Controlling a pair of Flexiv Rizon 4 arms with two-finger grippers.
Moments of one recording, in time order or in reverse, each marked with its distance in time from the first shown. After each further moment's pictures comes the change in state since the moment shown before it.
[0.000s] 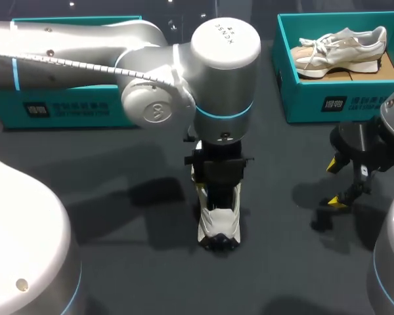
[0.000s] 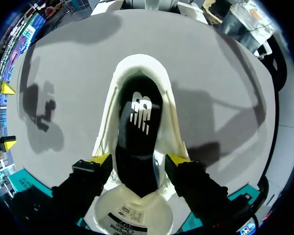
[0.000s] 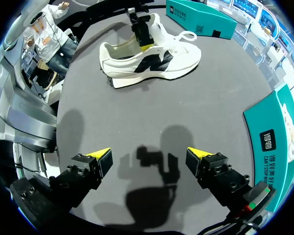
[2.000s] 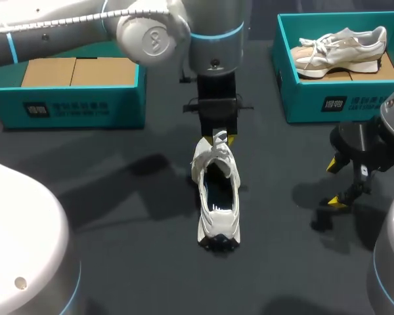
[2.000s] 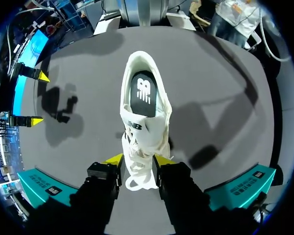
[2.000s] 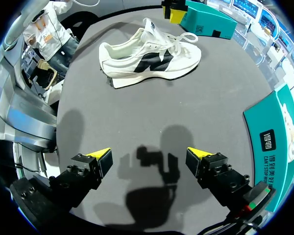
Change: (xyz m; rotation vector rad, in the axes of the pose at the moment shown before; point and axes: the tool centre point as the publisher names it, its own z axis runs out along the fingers) left arm -0.013 0.064 -0.060 0.141 -0.060 0.097; right arm 0.000 0.000 0.000 0.000 0.000 0.000
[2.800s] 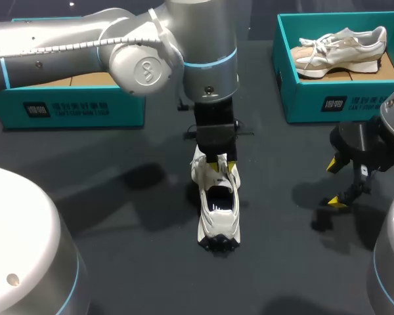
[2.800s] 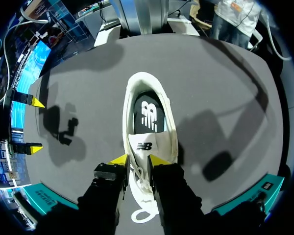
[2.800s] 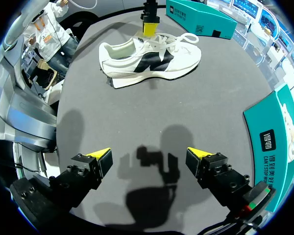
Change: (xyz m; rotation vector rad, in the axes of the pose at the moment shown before) left arm -0.004 -0.050 0.027 0.066 -0.071 0.033; right arm 0.000 0.000 0.000 0.000 0.000 0.000
